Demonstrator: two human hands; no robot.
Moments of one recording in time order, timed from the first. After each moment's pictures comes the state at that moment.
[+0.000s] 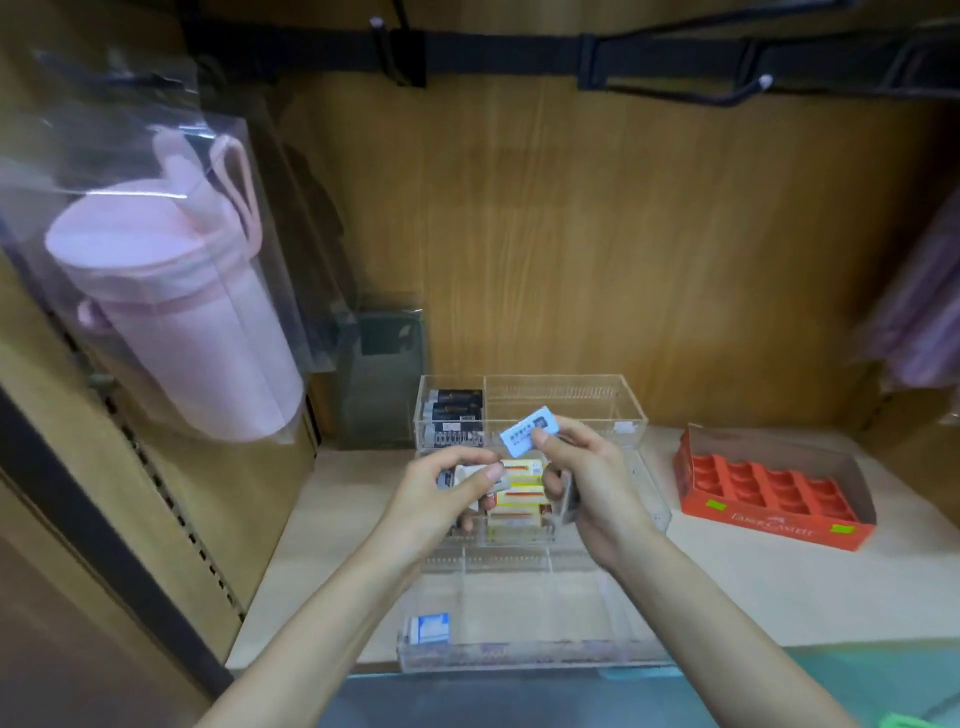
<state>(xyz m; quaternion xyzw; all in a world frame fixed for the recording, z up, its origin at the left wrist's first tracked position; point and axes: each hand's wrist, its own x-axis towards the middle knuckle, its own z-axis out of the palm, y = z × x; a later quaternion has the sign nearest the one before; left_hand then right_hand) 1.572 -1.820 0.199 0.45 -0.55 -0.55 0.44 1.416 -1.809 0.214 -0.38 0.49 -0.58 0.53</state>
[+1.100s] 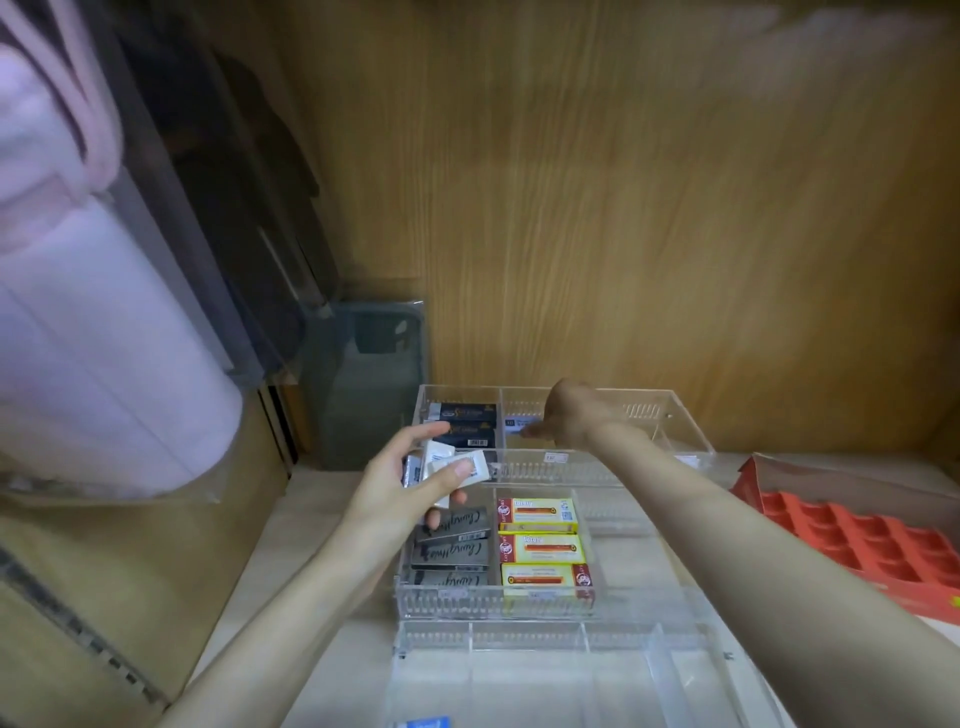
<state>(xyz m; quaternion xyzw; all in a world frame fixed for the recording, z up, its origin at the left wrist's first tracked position) 1.593 -1.917 0.156 0.45 -0.52 -0.55 0.48 1.387 -2.010 0.171 -0.66 0.74 -0.06 0.13</state>
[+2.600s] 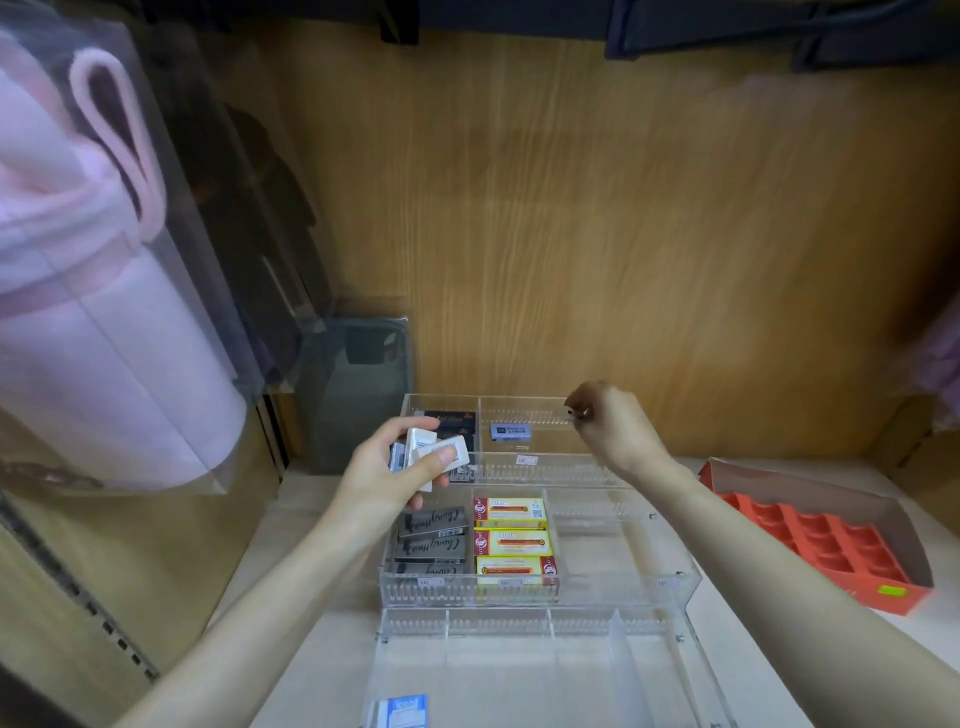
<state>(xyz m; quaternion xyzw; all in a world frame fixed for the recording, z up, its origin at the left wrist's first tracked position) 1.587 -1.903 0.186 0.47 -0.56 -0.49 0.47 1.342 -1.951 0.192 -0.66 0.70 -0.28 0.08</state>
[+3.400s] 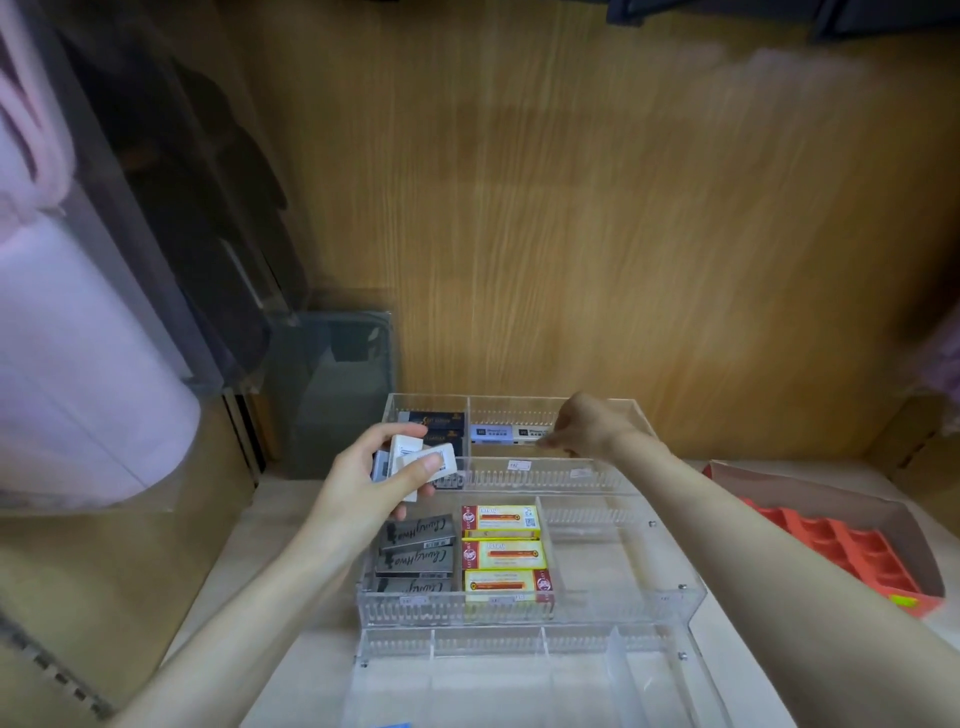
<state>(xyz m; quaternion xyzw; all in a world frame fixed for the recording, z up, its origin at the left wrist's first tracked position) 1.587 -1.915 0.171 0.47 -0.55 -0.50 0.48 1.339 -1.994 0.179 -0.64 0.75 -0.06 0.16</state>
